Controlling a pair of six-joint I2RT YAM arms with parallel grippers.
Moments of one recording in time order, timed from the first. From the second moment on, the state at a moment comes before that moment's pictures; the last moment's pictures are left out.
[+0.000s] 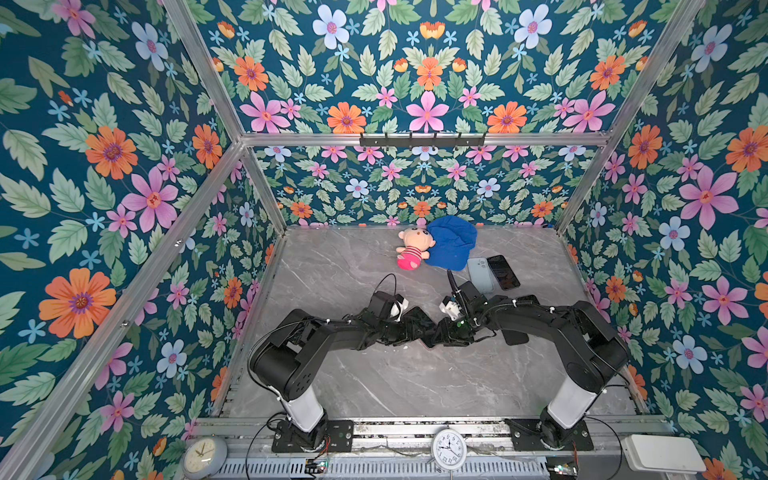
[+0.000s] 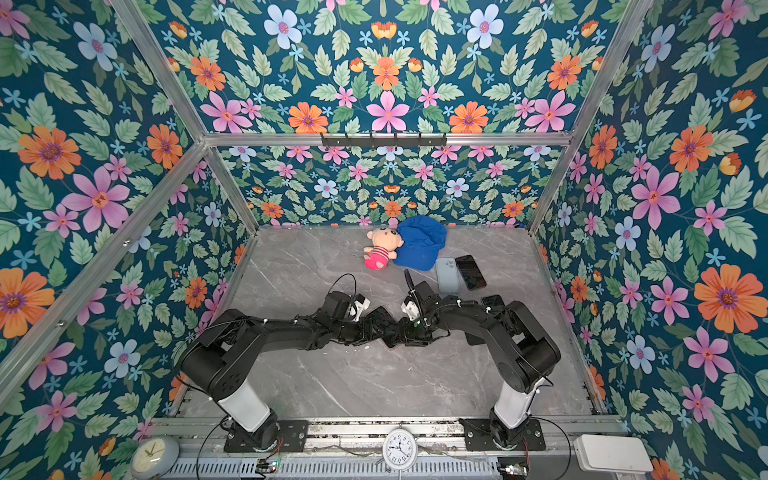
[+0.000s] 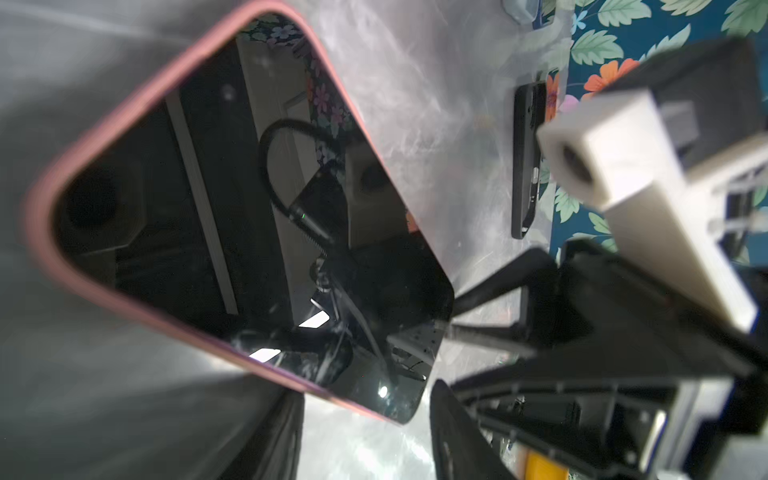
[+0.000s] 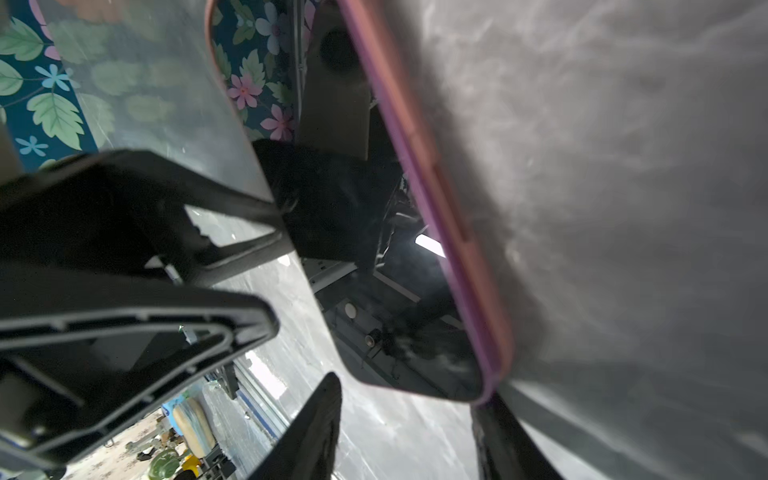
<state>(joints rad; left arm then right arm) -0.62 1.72 0.68 0.22 0.58 -0.76 0.61 1.73 0.91 -0.37 -0.55 0.58</state>
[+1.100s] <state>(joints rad) -0.58 1.75 0.75 0.15 0.58 -0.71 0.55 1.77 0.97 -0.35 -0.49 0.55</state>
